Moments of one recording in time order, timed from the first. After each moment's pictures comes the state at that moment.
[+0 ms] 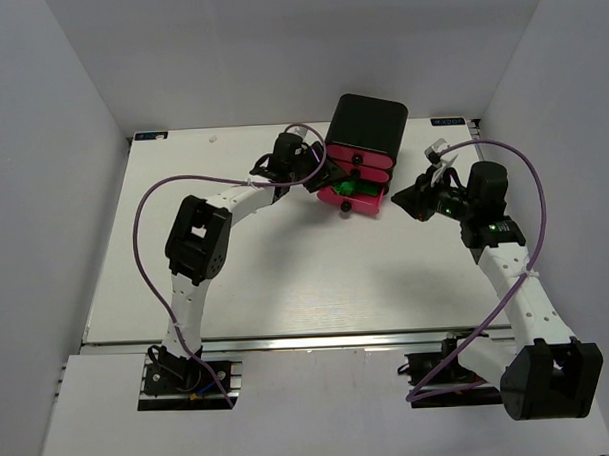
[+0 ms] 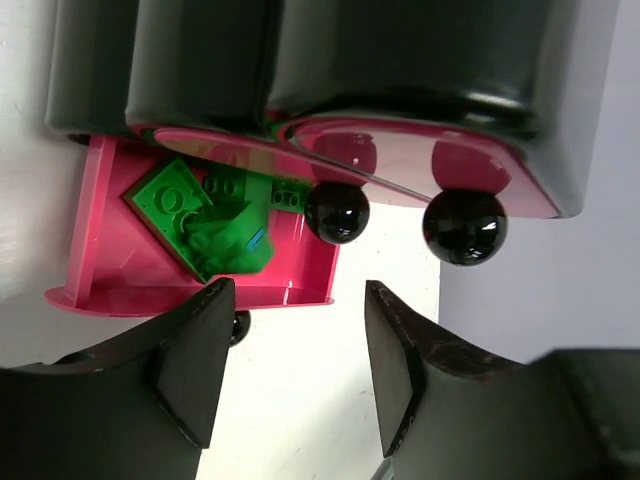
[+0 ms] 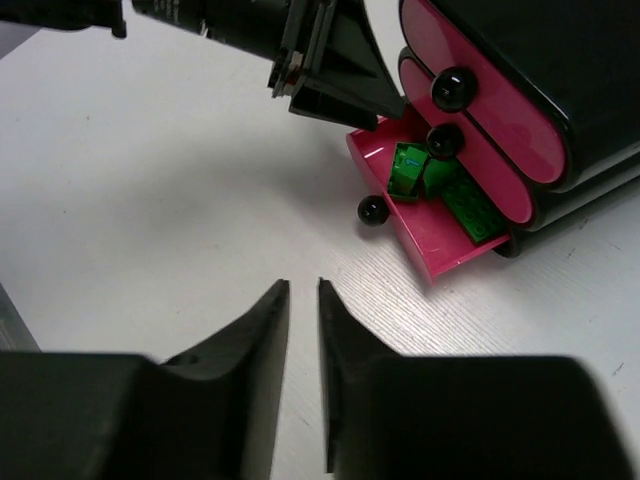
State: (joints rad) left arm -0.53 2.18 1.66 0.04 0.34 -0.93; right arm 0.06 1.06 0.86 -0.14 -0.77 -0.09
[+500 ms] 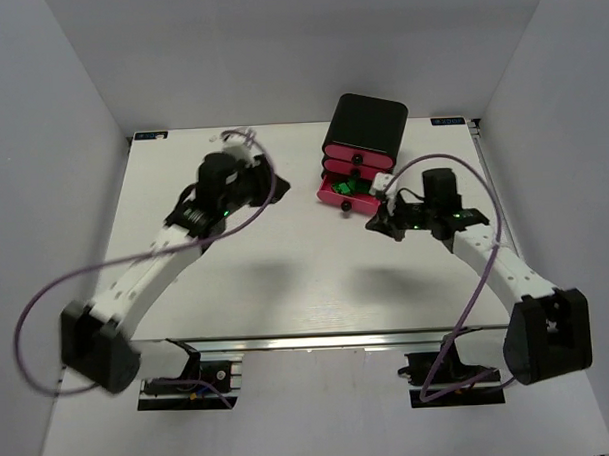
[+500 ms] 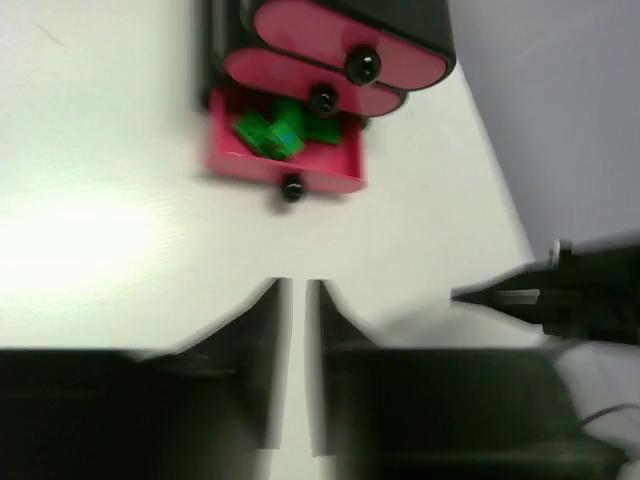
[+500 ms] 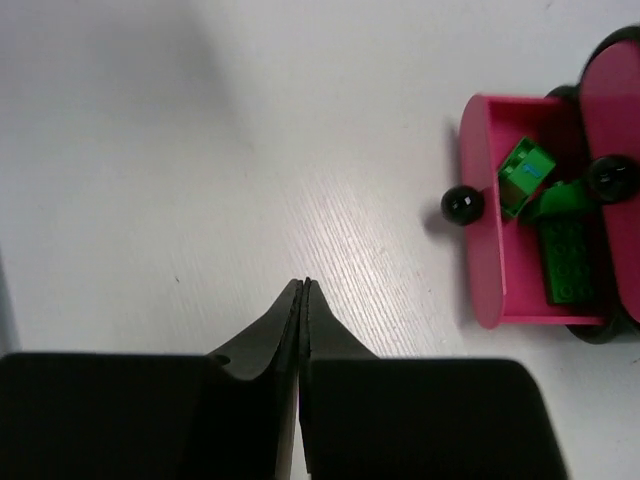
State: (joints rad) left arm -0.51 1.46 1.20 -0.14 0.18 -0.56; right arm 0.21 1.21 0.85 -0.30 -0.89 -0.62
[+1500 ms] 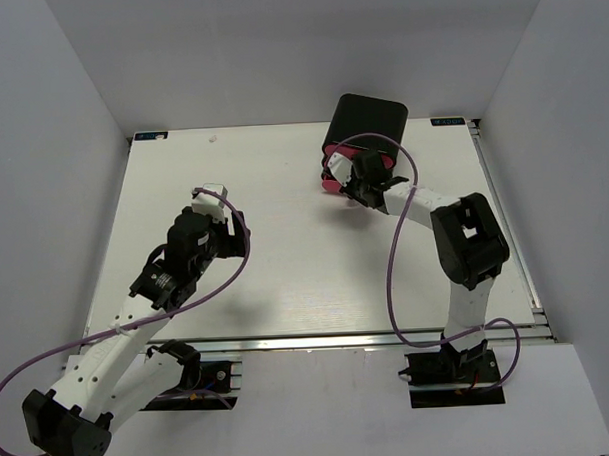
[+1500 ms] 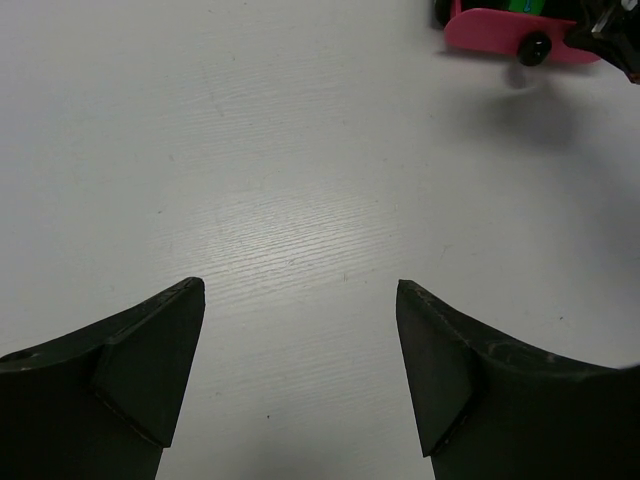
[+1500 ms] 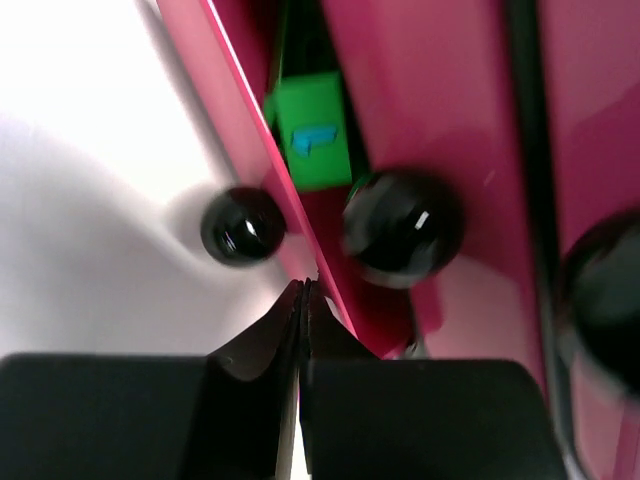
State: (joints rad) left arm -0.51 0.83 0.75 -0.34 -0.20 -0.20; right arm 0.46 1.92 1.26 -0.10 0.10 -0.66
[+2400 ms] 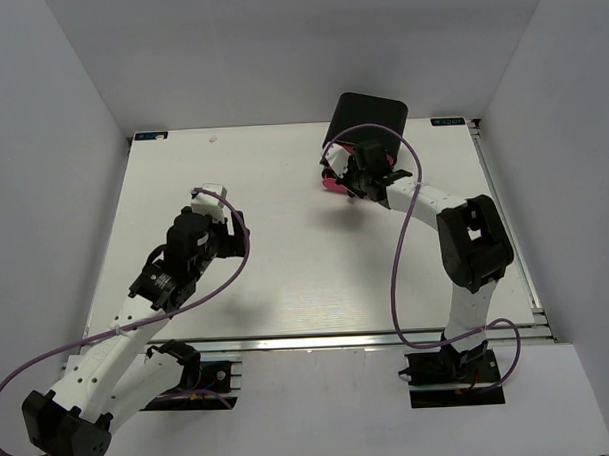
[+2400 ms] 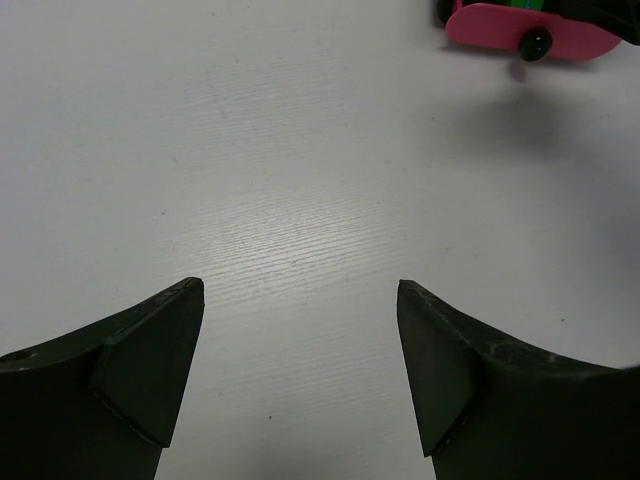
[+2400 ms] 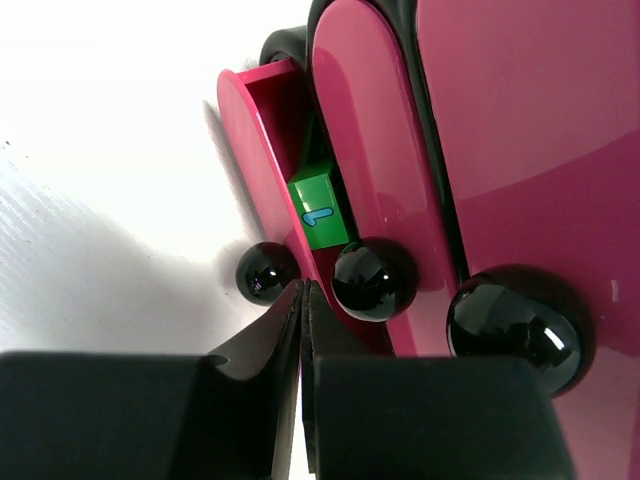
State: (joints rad) left arm -0.51 0.83 0.75 -0.34 -0.20 -0.20; right arm 0.46 1.90 1.33 -0.10 -0.04 -0.65
